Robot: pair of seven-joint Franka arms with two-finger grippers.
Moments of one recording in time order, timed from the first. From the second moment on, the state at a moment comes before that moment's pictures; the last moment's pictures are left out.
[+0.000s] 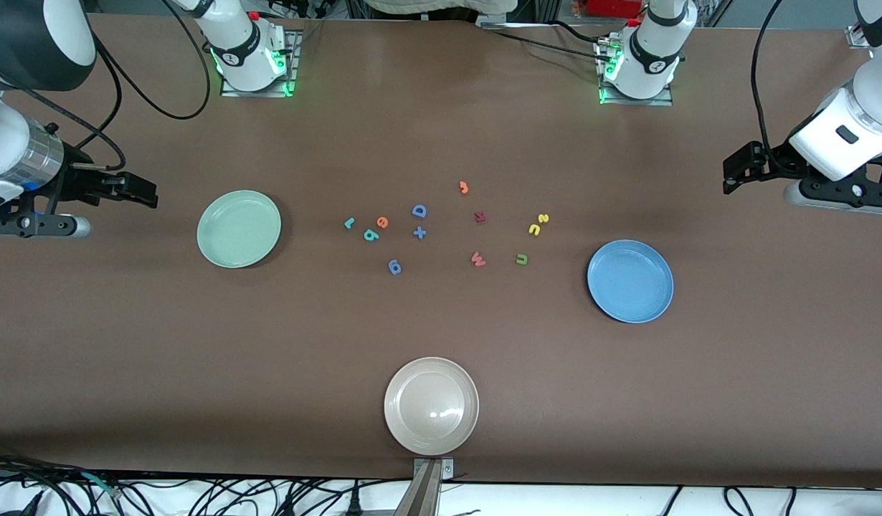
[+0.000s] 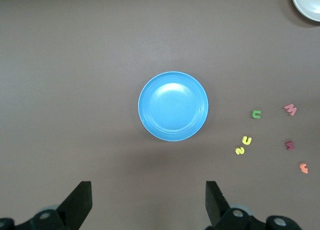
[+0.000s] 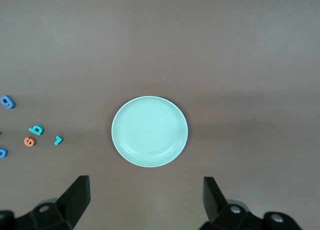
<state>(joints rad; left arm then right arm) 0.08 0.03 -0.17 -1.60 0.01 1.61 0.02 0.10 0.12 -0.04 -1.61 -0.01 1.61 0.08</state>
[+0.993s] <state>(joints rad) 0.08 0.03 -0.17 -1.60 0.01 1.61 0.02 0.24 0.20 -0.02 -1.62 0.09 1.65 0.39</state>
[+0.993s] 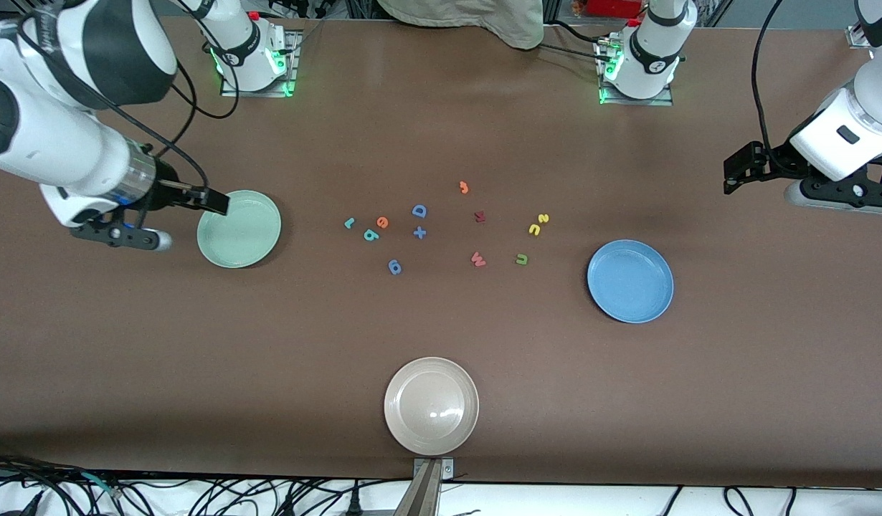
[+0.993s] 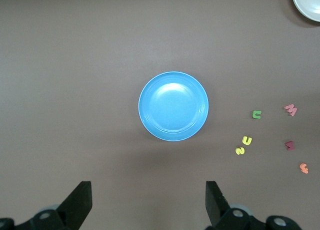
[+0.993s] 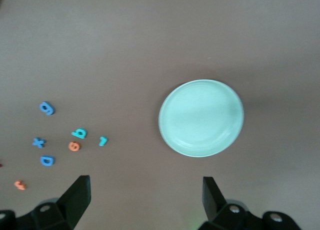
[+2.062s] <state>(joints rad) 0.08 0.03 -0.17 -1.60 0.01 1.61 0.02 0.42 0.28 -0.01 -2.08 0.10 2.15 0.70</state>
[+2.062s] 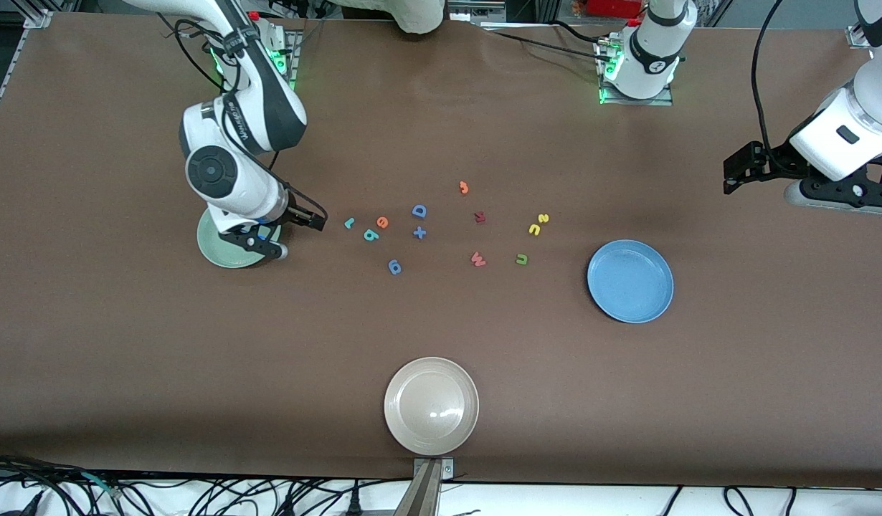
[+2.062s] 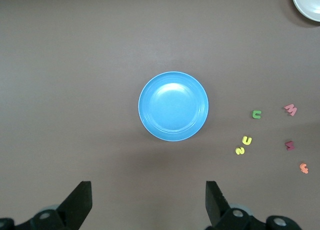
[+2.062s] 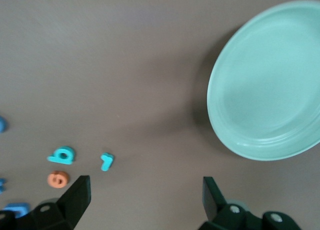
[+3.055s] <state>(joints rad) 0.08 0.03 -0.17 -1.60 0.01 1.61 0.02 0.51 0.45 -0.01 -2.12 0.10 2.42 0.91</state>
